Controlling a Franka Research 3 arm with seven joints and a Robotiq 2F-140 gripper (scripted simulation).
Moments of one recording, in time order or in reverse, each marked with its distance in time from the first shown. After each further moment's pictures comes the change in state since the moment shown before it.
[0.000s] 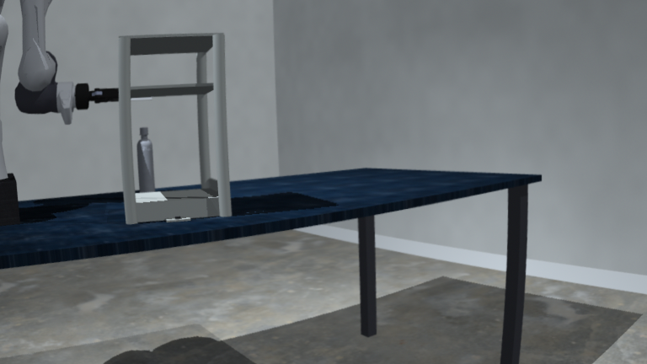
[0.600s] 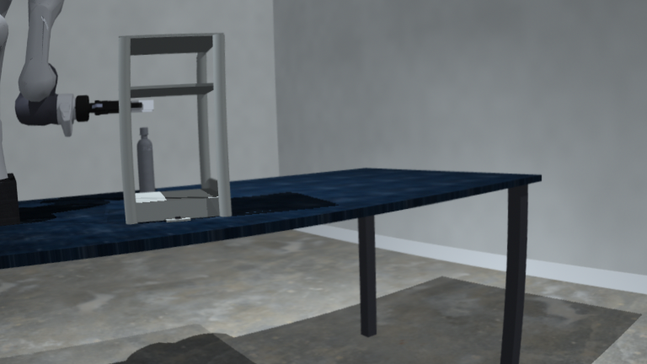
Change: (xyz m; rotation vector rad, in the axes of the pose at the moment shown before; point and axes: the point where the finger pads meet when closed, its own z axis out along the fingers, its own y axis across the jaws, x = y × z) arm 0.036 -0.001 0.001 0.003 0.007 -0.006
